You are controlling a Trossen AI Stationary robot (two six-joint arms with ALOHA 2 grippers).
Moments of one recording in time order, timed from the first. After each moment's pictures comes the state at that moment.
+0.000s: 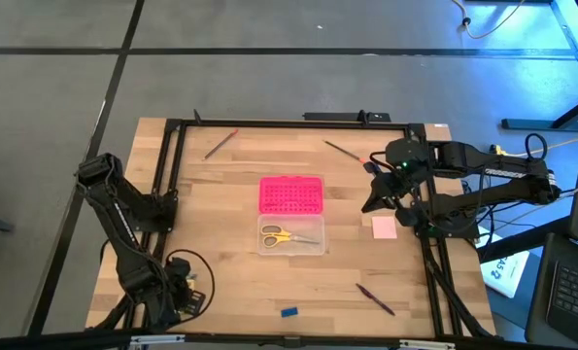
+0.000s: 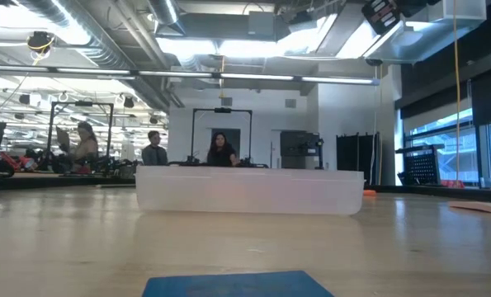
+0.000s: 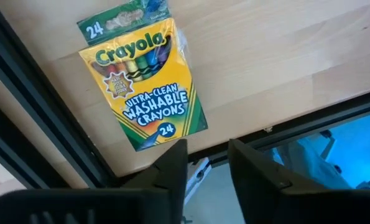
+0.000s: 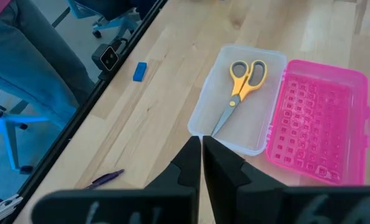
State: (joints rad) left arm -1.06 1.51 1.11 -0.93 -0.02 -2.35; right arm -0.09 1.00 1.07 -0.86 -0.48 -0.27
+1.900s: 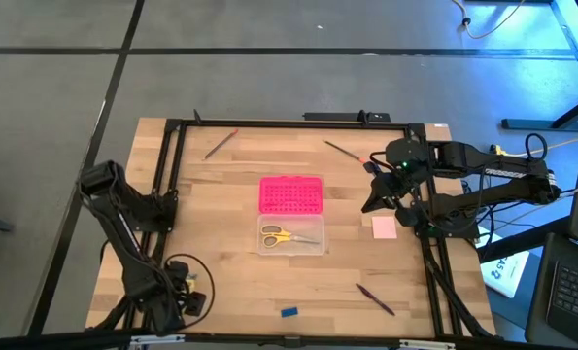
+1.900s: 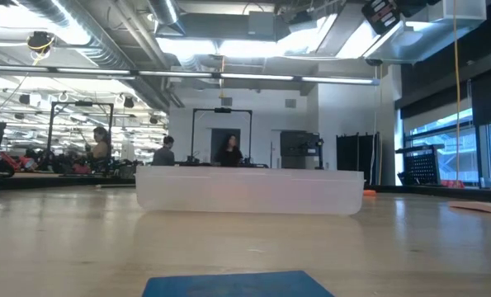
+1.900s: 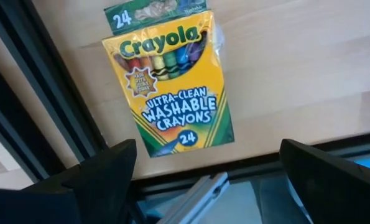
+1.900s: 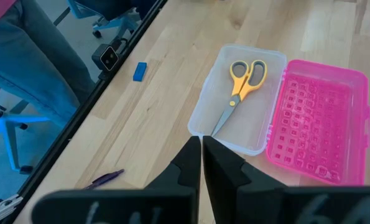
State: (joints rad) left arm -1.06 1.60 1.11 -0.94 0.04 -2.43; right arm -0.09 1.00 1.07 -0.86 -0.48 -0.27
